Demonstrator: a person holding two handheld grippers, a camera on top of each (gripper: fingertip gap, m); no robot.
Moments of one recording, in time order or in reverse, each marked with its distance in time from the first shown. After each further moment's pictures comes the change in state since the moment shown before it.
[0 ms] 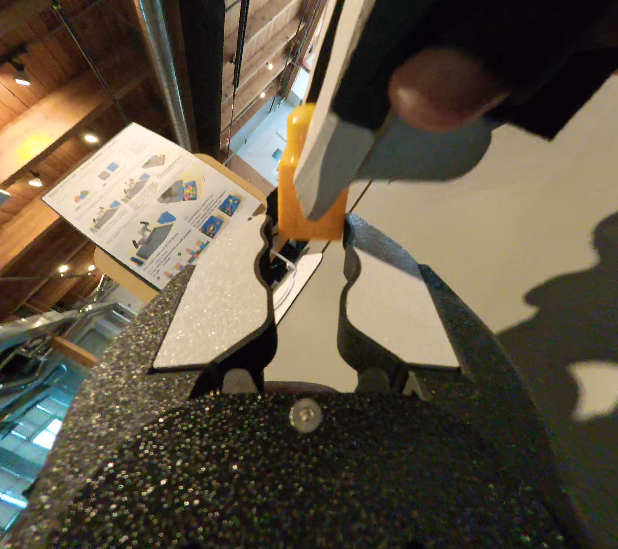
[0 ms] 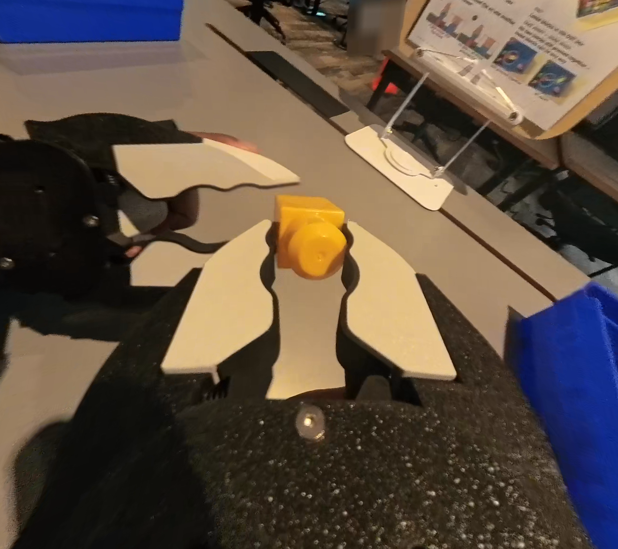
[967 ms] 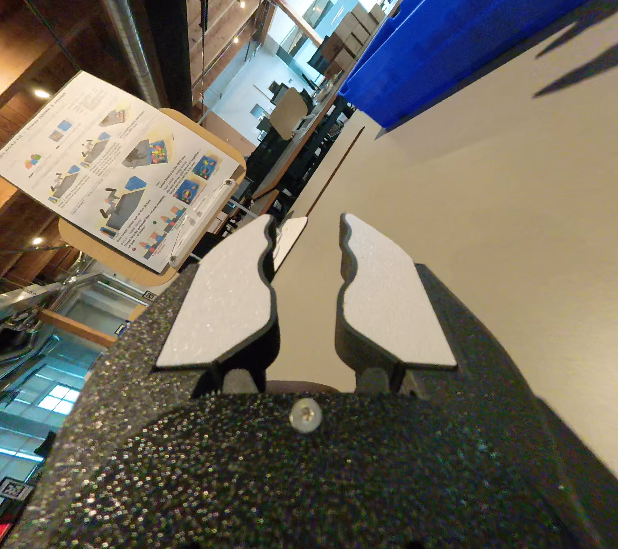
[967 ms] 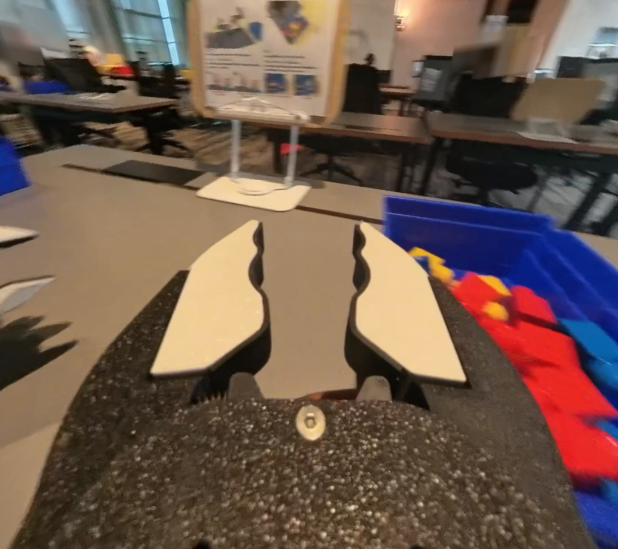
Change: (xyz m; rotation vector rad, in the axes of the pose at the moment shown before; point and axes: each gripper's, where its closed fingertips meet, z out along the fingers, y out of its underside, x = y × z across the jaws) left arm 0.012 0.029 0.004 -0.145 0.064 0.002; right arm 0.204 0.068 -0.089 0.244 0.330 0.377
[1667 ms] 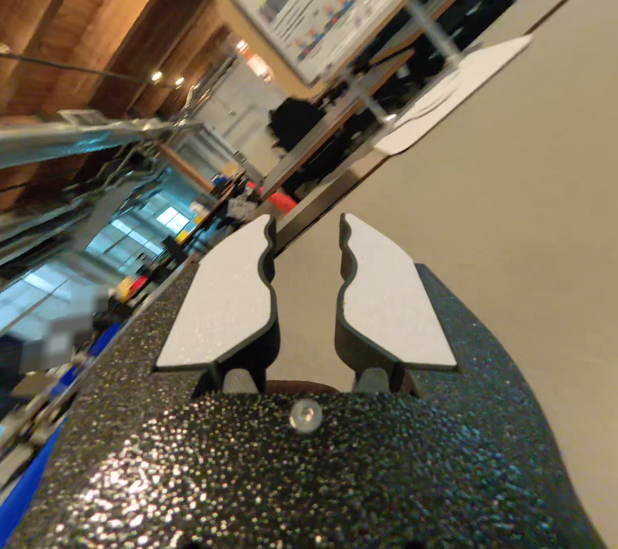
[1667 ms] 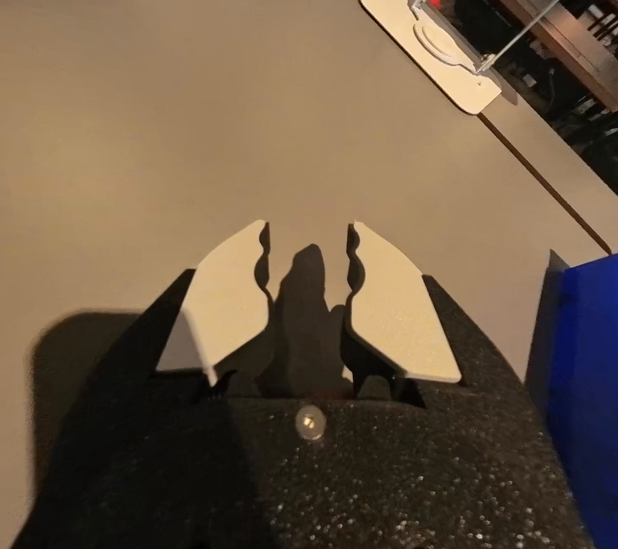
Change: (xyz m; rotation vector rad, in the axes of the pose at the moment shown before) left arm -0.154 0.163 -0.098 -0.389 -0.390 -0.101; right arm -0.156 0.144 0.047 -0.443 -0.368 -0.458
